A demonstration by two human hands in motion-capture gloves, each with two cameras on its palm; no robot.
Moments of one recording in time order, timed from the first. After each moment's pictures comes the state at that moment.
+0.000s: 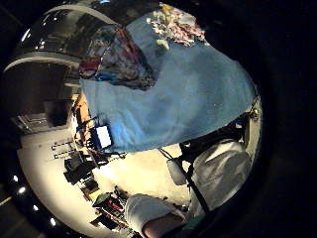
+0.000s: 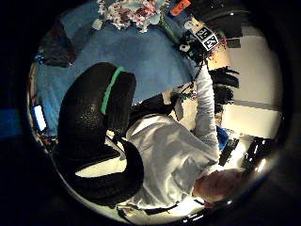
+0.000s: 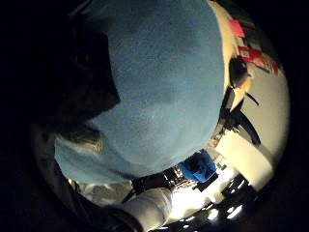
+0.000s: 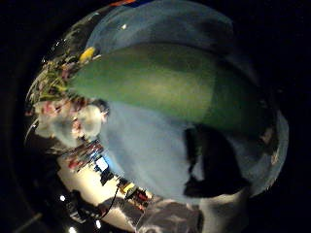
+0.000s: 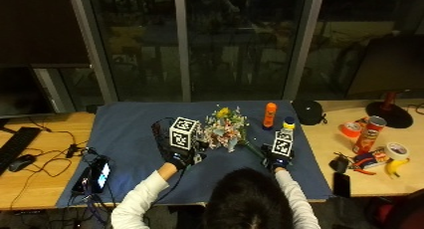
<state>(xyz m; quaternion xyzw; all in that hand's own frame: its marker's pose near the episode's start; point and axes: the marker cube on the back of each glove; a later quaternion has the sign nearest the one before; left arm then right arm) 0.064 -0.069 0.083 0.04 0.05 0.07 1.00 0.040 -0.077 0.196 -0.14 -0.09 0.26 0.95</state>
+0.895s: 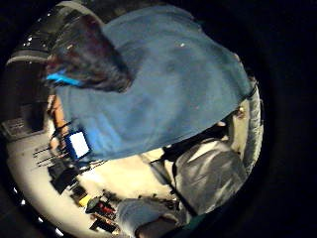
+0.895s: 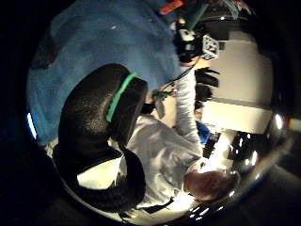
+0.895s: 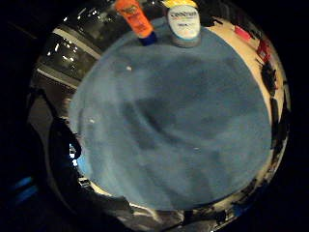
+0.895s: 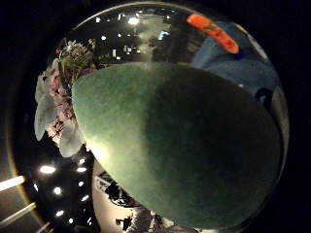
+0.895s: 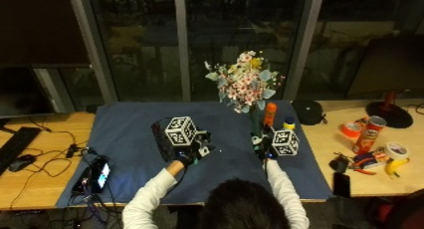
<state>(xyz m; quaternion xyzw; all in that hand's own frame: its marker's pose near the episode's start) 0.086 -0.099 0.087 0.07 0.23 0.09 0.97 -0.020 -0.090 0.100 0.15 -0.43 0.29 0.85</state>
